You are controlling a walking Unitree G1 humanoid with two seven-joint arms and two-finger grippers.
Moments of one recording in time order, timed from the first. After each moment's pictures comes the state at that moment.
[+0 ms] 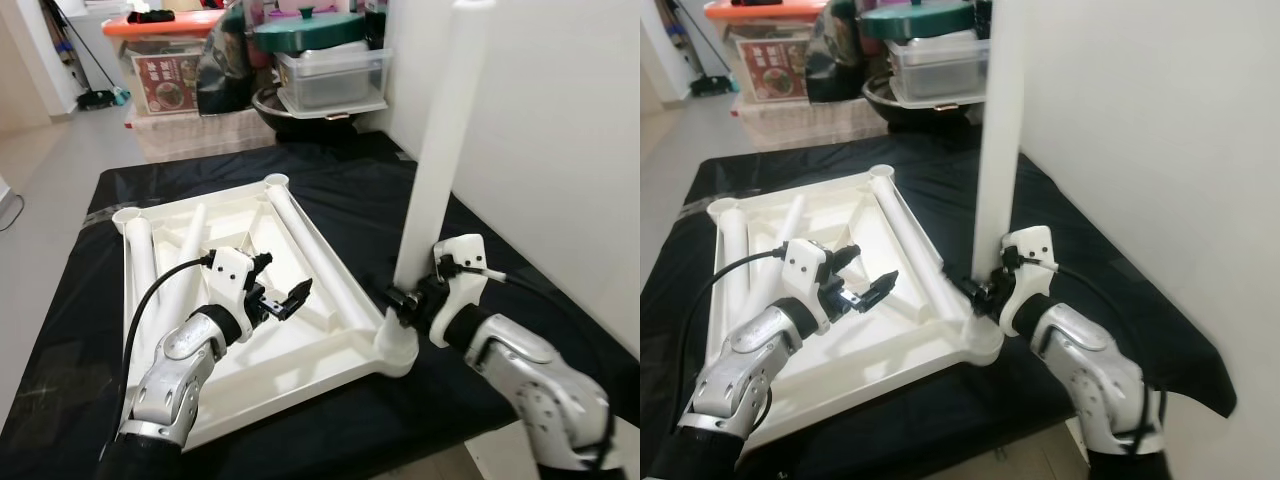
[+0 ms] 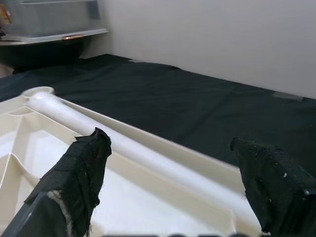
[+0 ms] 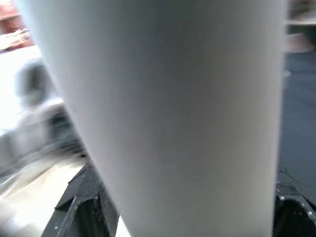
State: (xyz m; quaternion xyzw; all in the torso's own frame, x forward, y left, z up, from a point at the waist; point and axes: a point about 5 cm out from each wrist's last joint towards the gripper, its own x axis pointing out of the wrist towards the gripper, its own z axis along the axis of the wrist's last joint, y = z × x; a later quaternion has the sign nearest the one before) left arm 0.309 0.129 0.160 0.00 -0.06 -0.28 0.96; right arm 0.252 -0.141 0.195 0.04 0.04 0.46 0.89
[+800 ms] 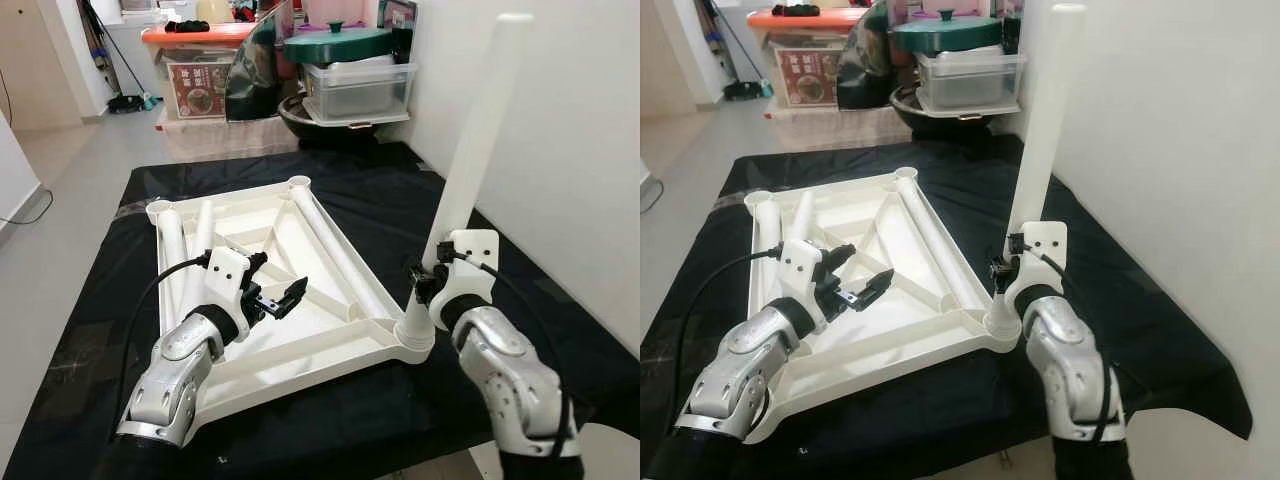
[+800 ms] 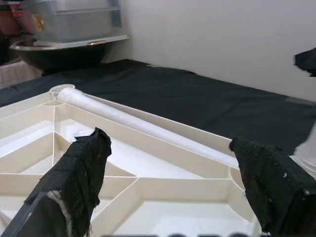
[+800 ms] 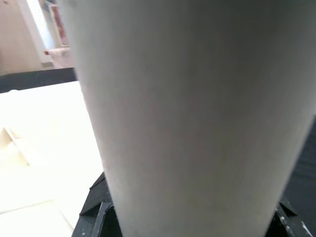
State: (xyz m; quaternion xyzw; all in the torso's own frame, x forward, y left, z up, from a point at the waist) left arm 0.309 0.132 0.159 0.00 -0.06 -0.27 0.96; right arm 0.295 -0.152 0.184 0.02 0.05 0.03 1.00
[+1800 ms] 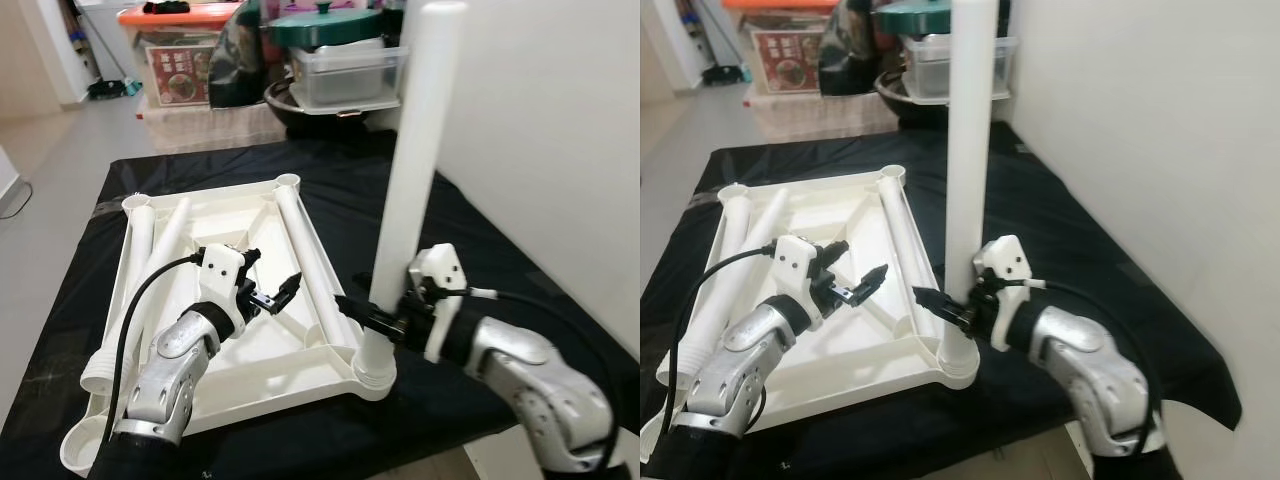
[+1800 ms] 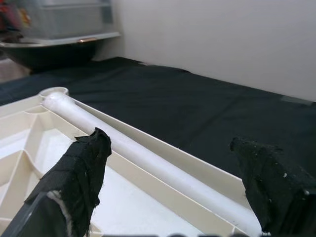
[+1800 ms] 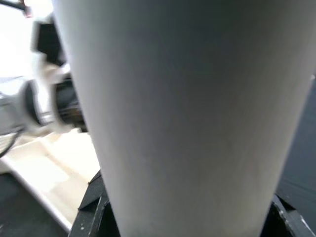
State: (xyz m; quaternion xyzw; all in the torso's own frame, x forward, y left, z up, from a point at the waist) left arm 0.309 0.135 0.158 -0.01 -0.06 -0.26 0.96; right arm 0.280 -0.131 0.181 0.02 0.06 0.37 0.93
